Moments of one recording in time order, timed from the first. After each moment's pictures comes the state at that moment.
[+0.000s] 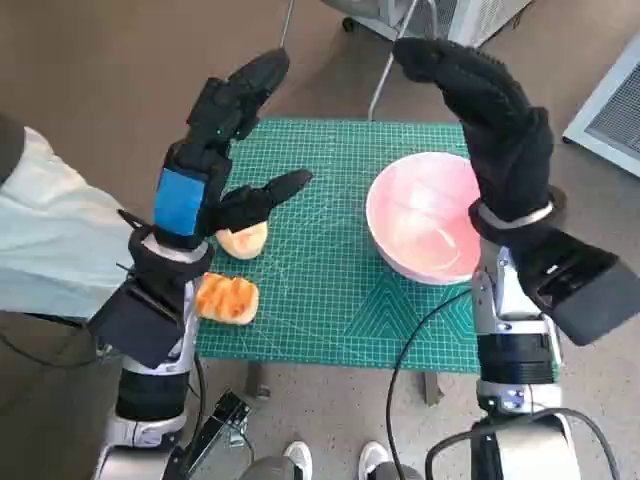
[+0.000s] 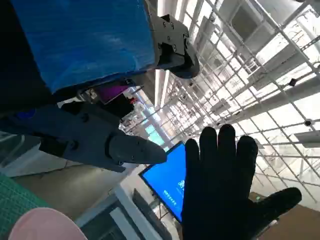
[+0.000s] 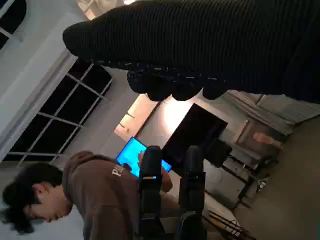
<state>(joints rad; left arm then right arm) -0.57 0.19 0.04 0.07 0.00 -0.41 -0.20 -0.82 -0.15 -0.09 0.47 0.27 -0.71 0.46</state>
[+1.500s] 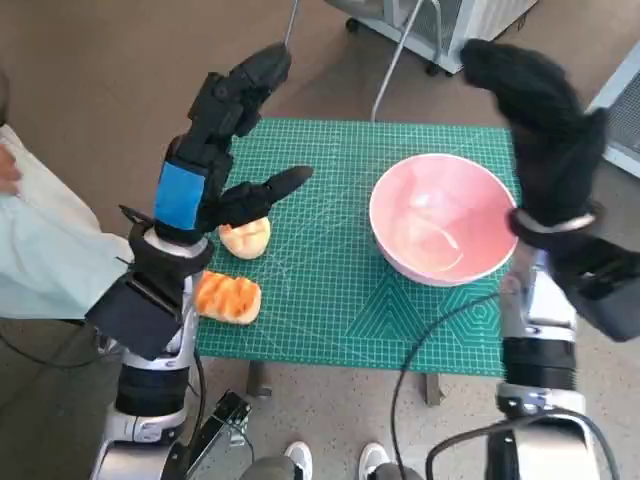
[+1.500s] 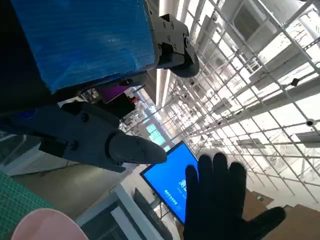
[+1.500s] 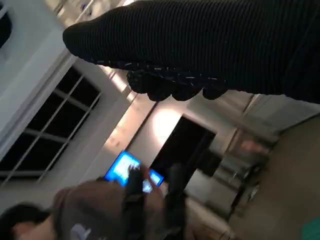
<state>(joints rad) -0.59 0.20 0.04 0.10 -0.01 -0.41 -0.21 -0.80 -0.26 -0.23 0.61 0.28 -0.76 0.44</state>
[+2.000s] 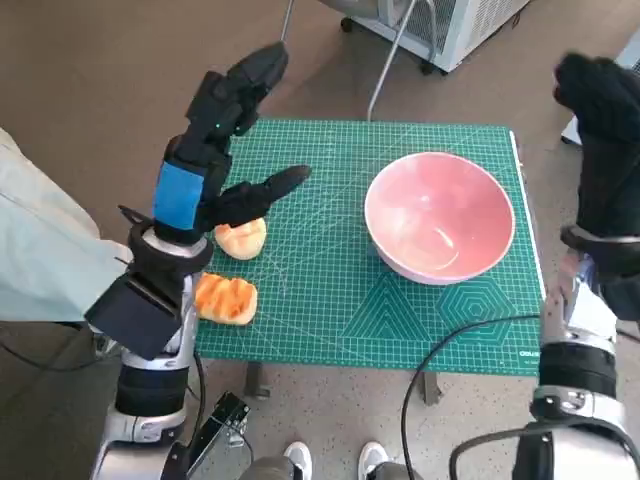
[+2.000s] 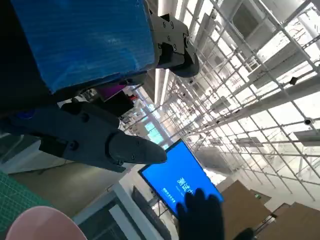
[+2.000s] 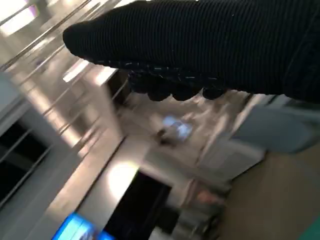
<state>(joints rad) -0.59 0.19 0.04 0.10 -0.01 -0.41 -0.21 -0.77 -0.34 -0.30 0.86 0.19 -0.81 0.28</state>
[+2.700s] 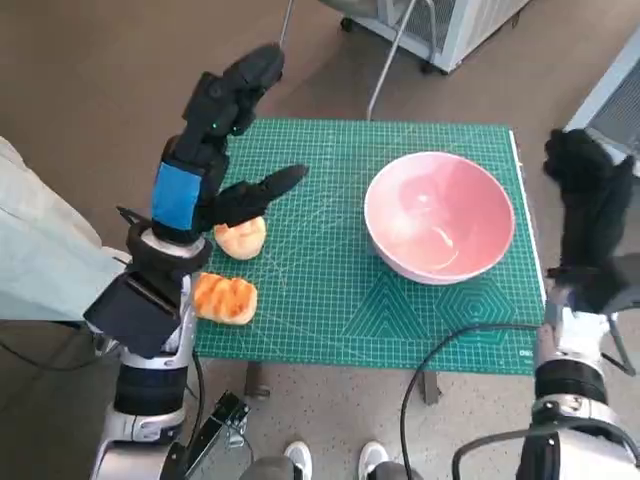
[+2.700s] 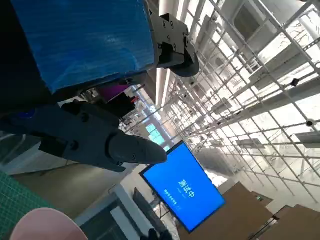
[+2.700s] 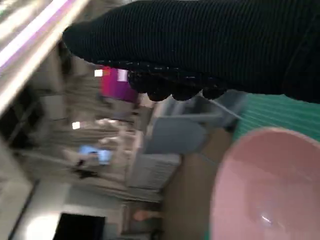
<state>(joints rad) -0.59 0.20 0.05 0.11 -0.01 -0.42 -0.21 -0.76 -0.31 -0.33 1.18 0.16 -0.74 0.18</state>
